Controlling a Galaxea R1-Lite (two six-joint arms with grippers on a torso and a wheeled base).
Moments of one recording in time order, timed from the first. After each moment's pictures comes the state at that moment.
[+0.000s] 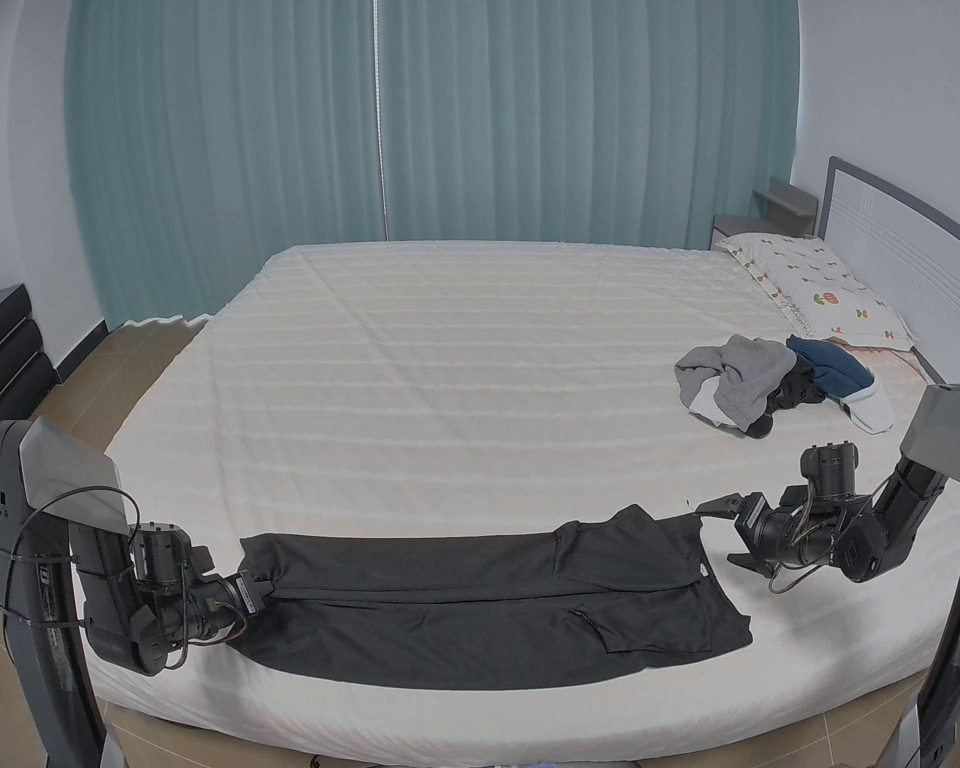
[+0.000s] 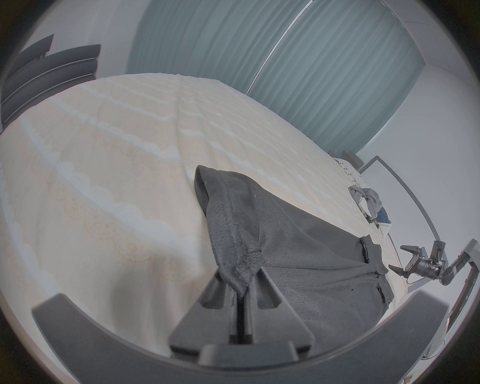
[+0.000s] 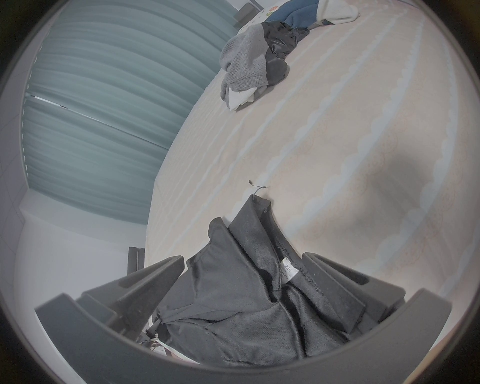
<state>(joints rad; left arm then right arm) 0.07 2.34 -0.29 -1.39 -0.32 -0.40 0.03 2.13 -0.62 -0.85 0.35 0.84</state>
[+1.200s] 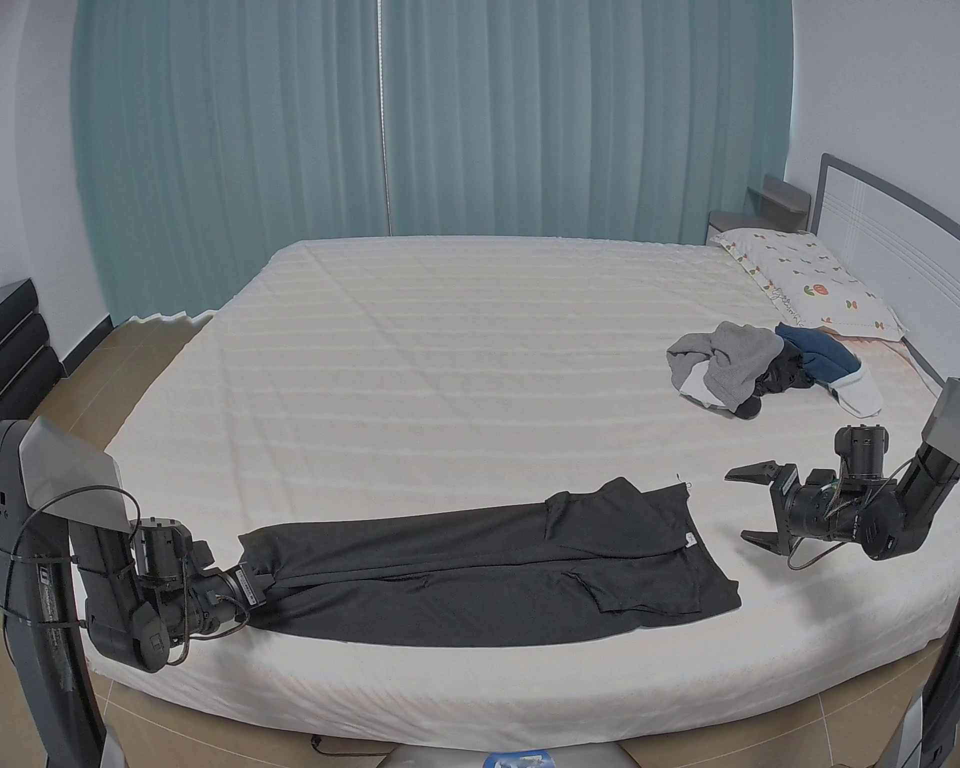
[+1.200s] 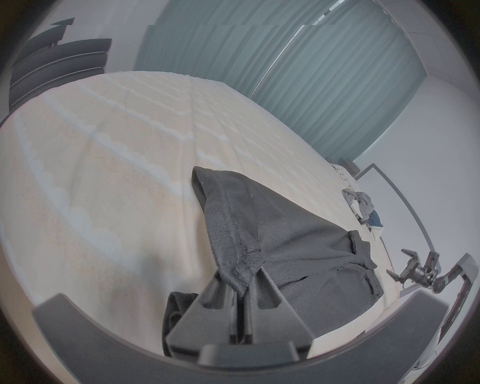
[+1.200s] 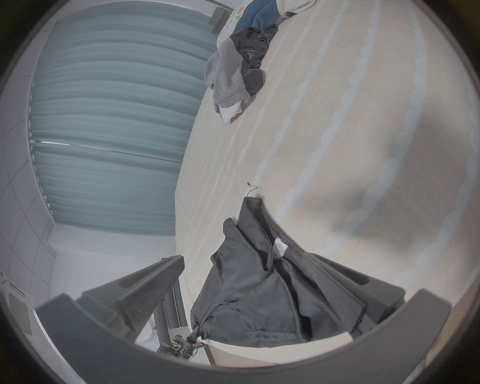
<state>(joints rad) 0.07 2.34 -0.32 -1.39 -0.32 -0.48 -0.10 2.14 -0.69 -0.86 0.56 0.99</state>
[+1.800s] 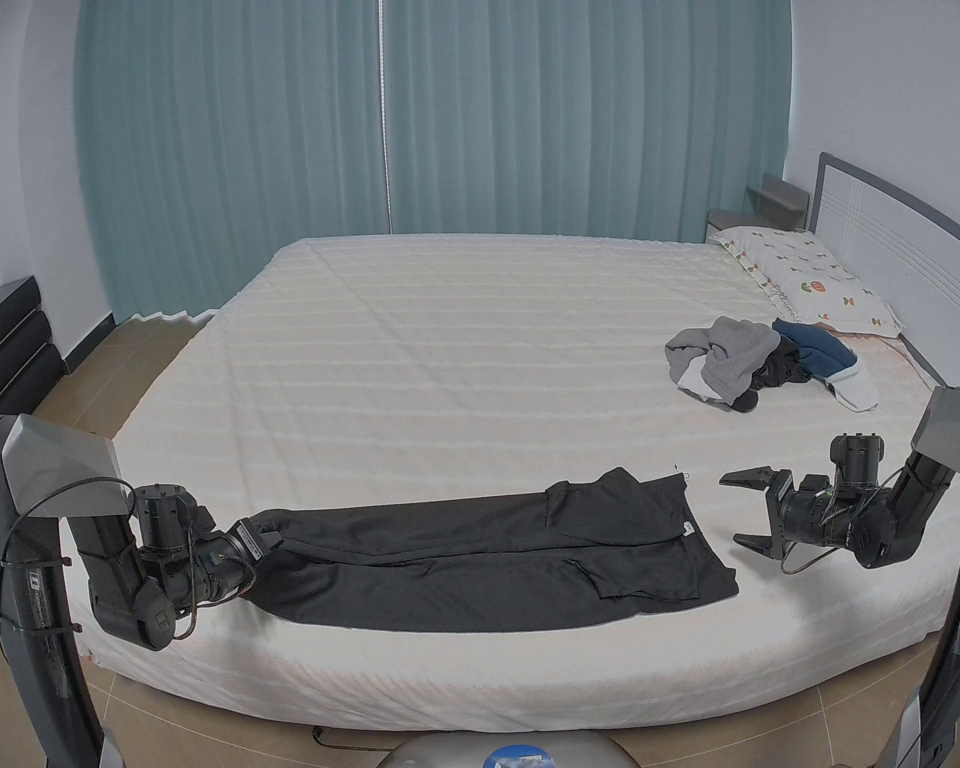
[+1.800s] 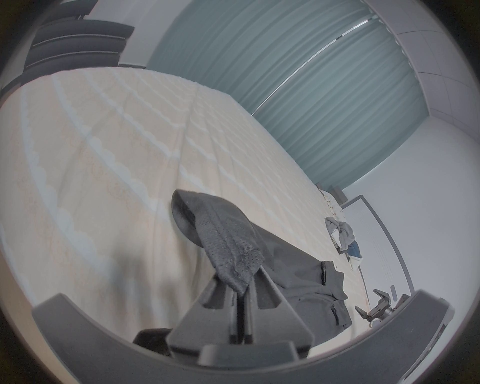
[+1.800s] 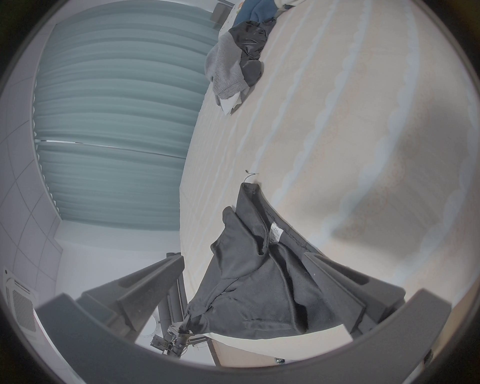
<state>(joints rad) 0.01 2.25 -0.43 -1.31 -0.30 -0.70 -0.11 2.20 -0.68 -0.94 0.60 1.01</state>
